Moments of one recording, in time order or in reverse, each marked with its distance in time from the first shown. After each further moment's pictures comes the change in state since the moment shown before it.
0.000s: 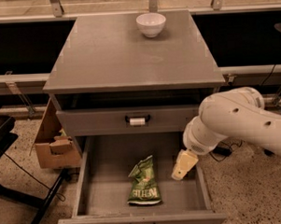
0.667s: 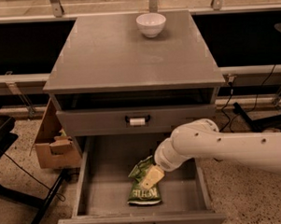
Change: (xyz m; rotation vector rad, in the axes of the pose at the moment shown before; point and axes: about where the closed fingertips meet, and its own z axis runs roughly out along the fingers) arm -0.053 0.047 0.123 -0.117 -0.152 0.115
